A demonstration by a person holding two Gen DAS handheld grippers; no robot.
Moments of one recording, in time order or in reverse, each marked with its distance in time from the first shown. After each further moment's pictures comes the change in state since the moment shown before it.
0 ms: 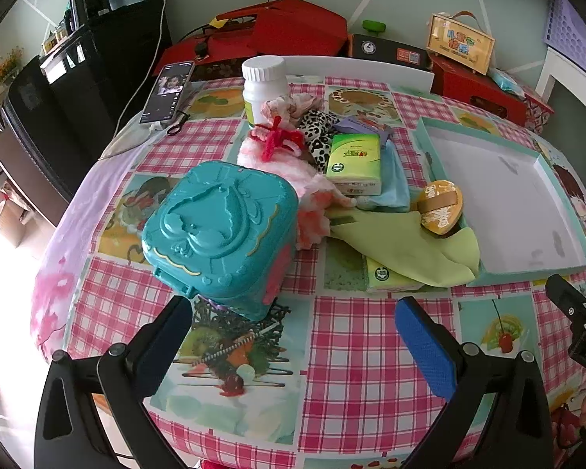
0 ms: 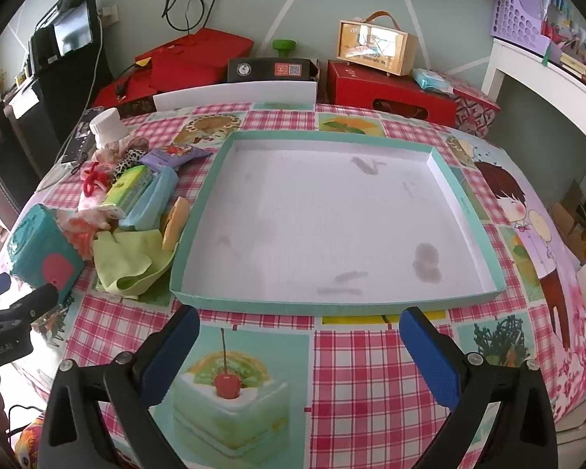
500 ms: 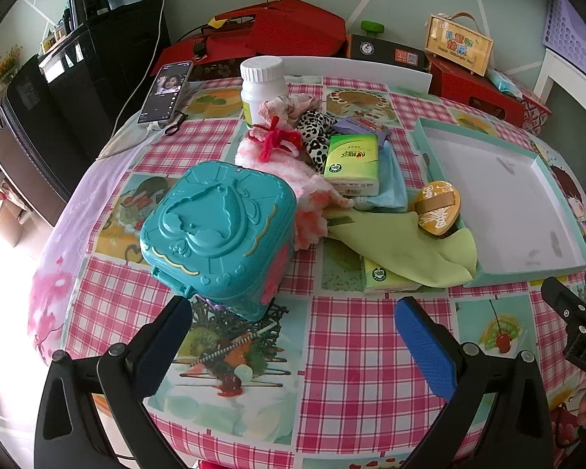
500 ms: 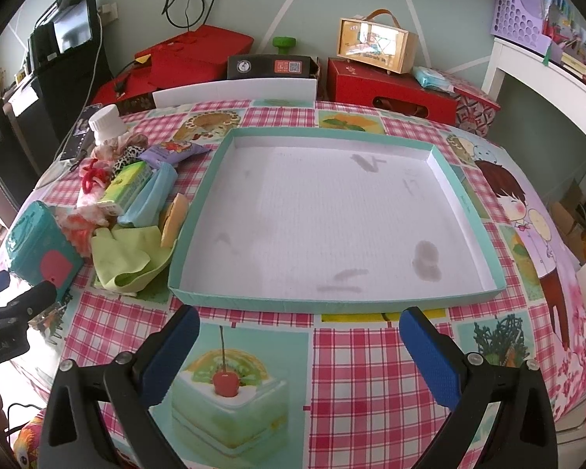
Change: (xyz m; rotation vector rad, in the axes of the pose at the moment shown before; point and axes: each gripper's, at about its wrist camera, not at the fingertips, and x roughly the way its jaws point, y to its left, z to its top) left arm 0.001 0.000 0.000 -0.002 -0.001 -0.004; right arm 0.001 0.000 -0.001 0.002 0.004 -0.001
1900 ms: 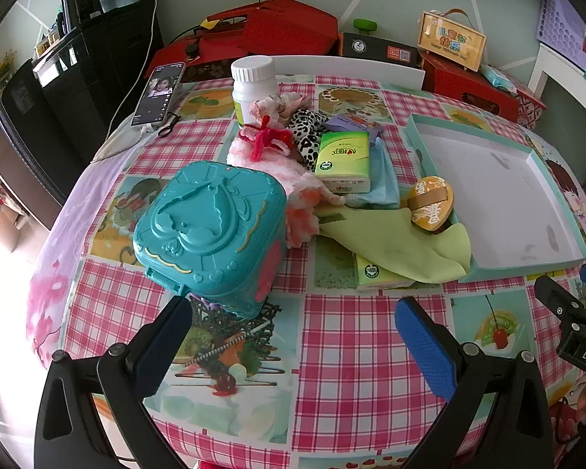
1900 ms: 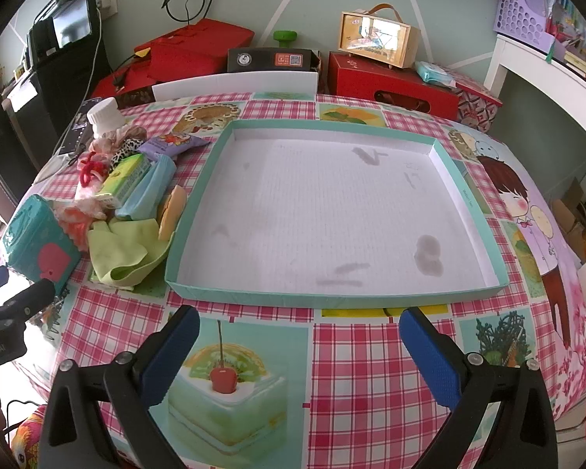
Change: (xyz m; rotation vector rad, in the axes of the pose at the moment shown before) left arm 0.000 -0.003 -0.001 0.017 0.002 -0.014; right arm 0.004 0.001 -0.001 -0.002 0.018 -0.003
